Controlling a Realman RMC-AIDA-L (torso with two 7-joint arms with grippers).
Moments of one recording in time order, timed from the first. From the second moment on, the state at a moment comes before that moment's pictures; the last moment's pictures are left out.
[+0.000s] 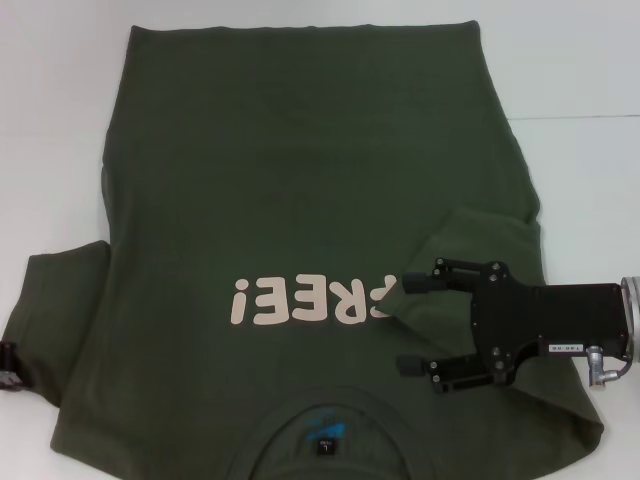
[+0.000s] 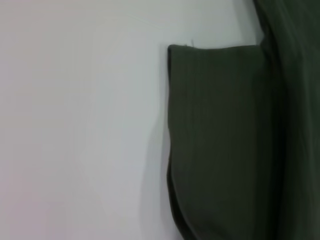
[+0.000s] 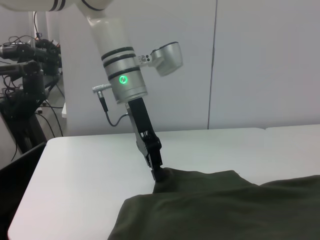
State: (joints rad) left arm -0.49 -2.15 0.63 1.23 2.85 1.56 -2.65; right arm 0.51 2.09 -0.81 -0.69 -1.95 -1.66 1.09
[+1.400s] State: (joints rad) left arm -0.46 -2.13 0.60 1.27 2.86 1.41 -2.67; right arm 0.51 2.09 -0.80 -0.69 -1.95 -1.65 1.09
